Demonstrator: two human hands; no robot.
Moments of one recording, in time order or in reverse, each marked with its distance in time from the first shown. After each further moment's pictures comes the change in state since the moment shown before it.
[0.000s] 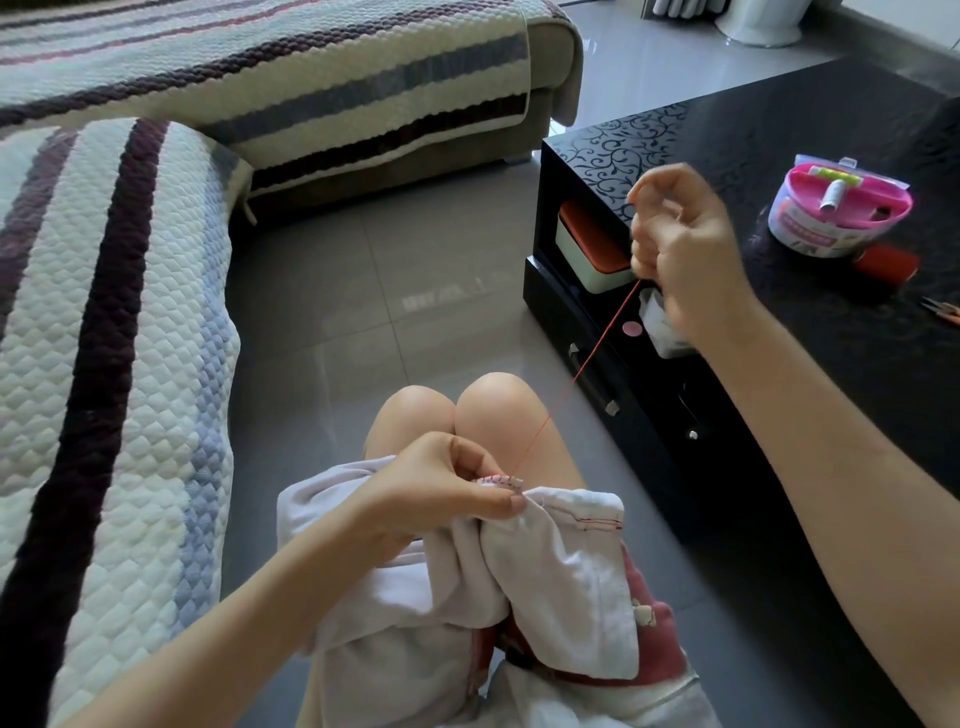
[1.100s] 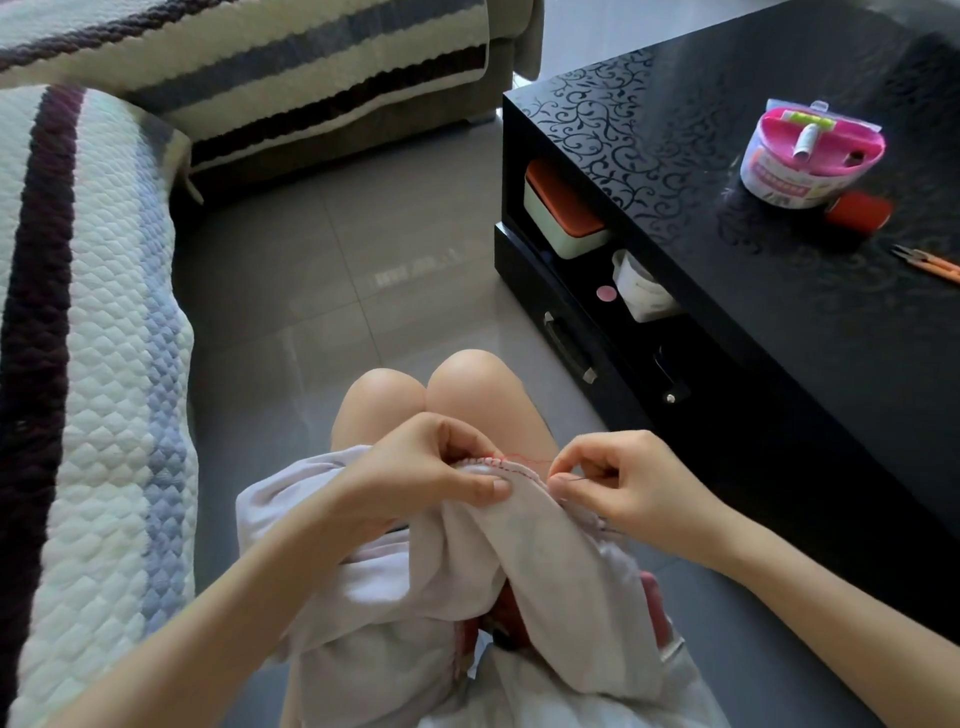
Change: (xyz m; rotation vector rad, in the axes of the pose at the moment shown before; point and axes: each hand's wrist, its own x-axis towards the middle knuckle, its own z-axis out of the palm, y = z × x) left_hand 0.022 0.001 0.001 0.096 -0.166 0.069; right_hand -0.159 0.049 -0.016 -0.616 -0.477 0.172
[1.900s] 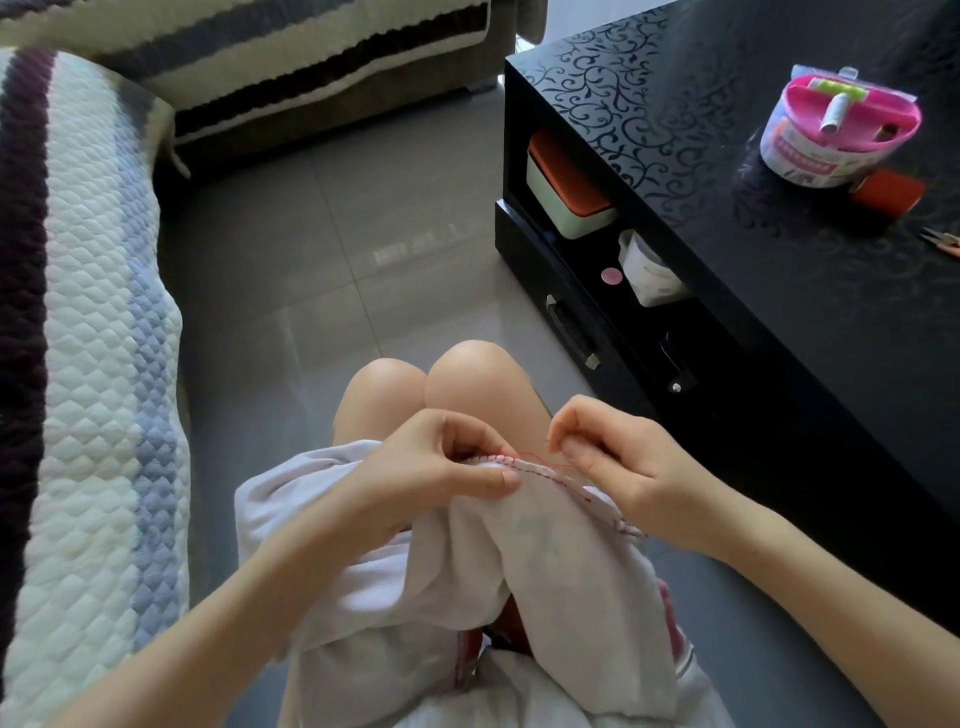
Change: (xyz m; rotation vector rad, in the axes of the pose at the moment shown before) left_hand 0.007 0.001 0.006 -0.117 0.016 -0.001; right_hand 0.013 -0.006 -0.009 0.070 -0.046 -0.037
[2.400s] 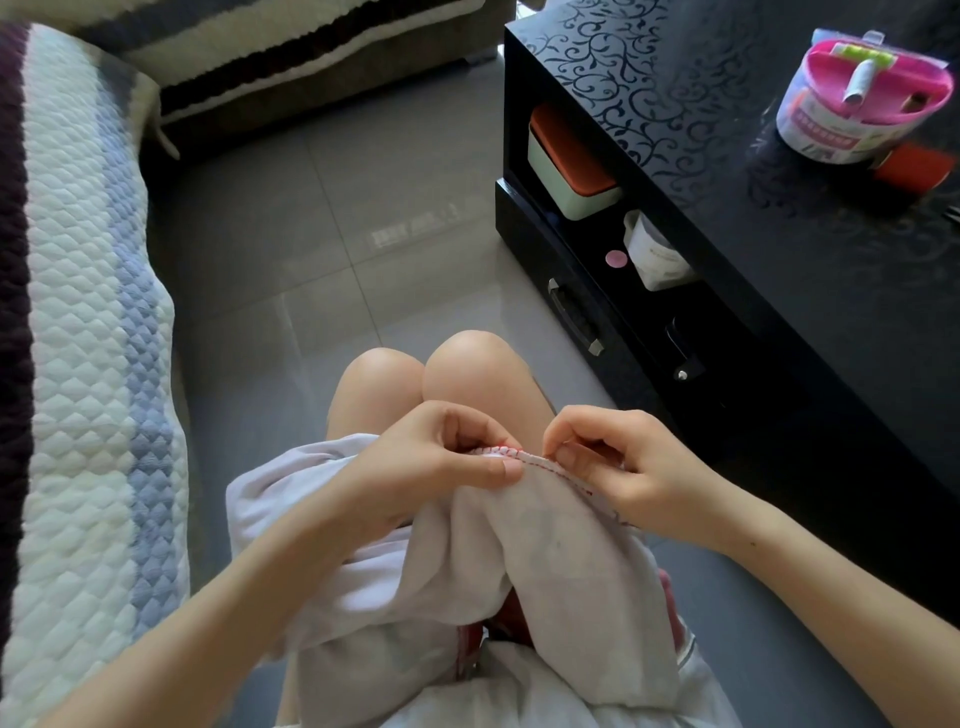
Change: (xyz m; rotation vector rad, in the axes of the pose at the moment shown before) left_hand 0.007 0.003 -0.003 -0.076 -0.071 -0.032; right_hand 0.007 0.012 0.004 0.063 -0.060 -0.030
